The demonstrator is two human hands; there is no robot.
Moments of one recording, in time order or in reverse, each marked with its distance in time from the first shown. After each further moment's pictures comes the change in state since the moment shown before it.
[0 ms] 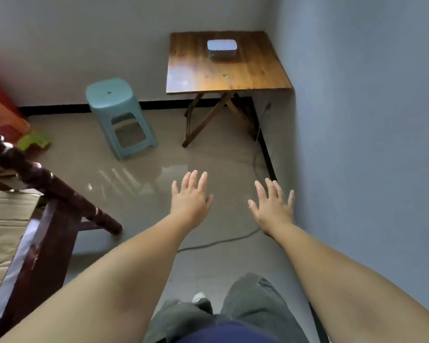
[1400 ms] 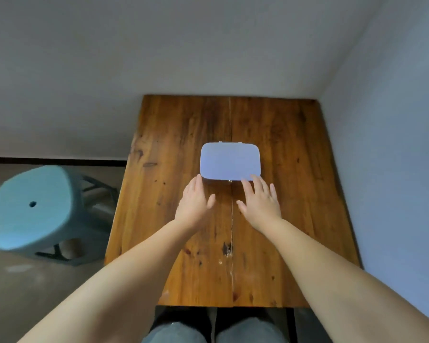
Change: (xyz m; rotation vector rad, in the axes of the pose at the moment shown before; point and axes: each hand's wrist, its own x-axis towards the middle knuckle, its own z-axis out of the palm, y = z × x) left_hand 0.938 -0.047 -0.095 -0.458 -0.069 -0.302; right_hand 0.968 -0.056 -0.167 -0.030 -0.045 -0.268
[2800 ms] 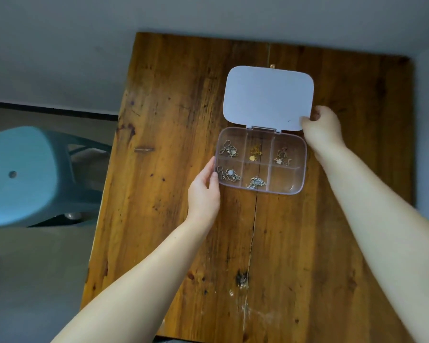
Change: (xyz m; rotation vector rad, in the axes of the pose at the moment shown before) left_hand 0.093 -0.024 0.041 -0.860 0.122 -0.338; right_hand 0.211 0.052 -0.024 0.798 0.113 0.489
